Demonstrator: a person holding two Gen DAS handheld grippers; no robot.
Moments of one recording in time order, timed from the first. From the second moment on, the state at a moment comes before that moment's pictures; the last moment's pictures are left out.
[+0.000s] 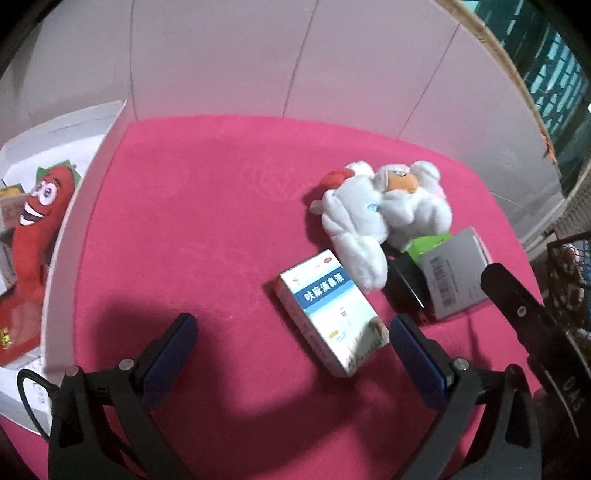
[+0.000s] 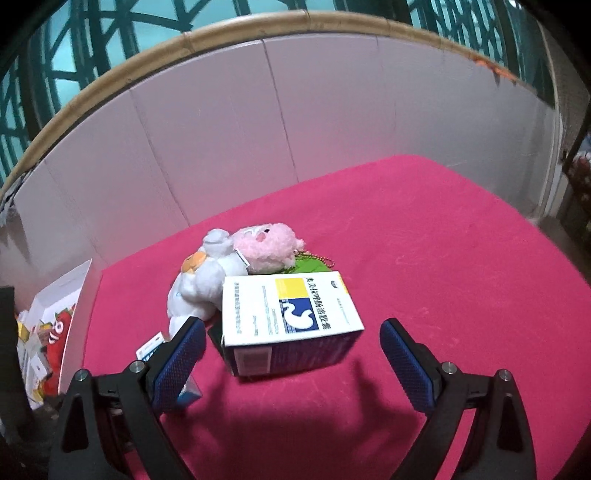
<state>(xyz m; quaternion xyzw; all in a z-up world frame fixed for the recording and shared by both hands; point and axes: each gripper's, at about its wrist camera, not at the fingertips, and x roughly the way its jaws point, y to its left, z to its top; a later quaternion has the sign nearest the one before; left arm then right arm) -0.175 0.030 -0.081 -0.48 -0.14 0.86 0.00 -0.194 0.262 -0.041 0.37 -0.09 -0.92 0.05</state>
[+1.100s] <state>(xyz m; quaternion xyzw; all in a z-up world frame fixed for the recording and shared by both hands) -0.175 0.000 -0.075 -0.48 -0.11 0.87 0.01 -0.204 0.259 -0.063 0.39 -0.11 -0.91 0.05</state>
